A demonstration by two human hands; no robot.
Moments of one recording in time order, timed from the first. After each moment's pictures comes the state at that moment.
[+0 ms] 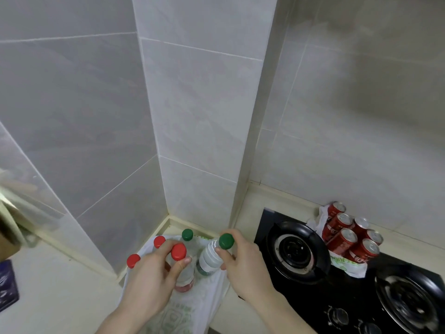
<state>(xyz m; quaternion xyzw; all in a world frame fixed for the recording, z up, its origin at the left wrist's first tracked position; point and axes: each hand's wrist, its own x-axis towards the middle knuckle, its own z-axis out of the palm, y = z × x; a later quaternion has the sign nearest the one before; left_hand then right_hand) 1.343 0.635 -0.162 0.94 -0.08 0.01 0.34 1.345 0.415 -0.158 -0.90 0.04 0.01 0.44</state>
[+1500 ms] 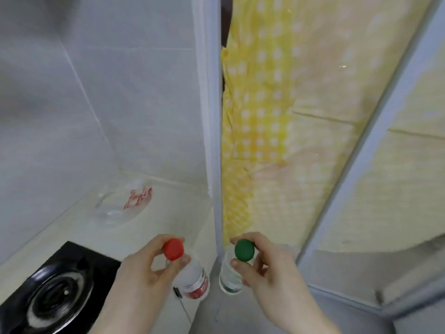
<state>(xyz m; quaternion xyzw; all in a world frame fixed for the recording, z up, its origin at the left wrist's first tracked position) 0.940 0.046 -0.070 0.60 -0.65 -0.32 0.34 0.705 0.083 -0.092 -0.59 0.60 -0.41 0.35</state>
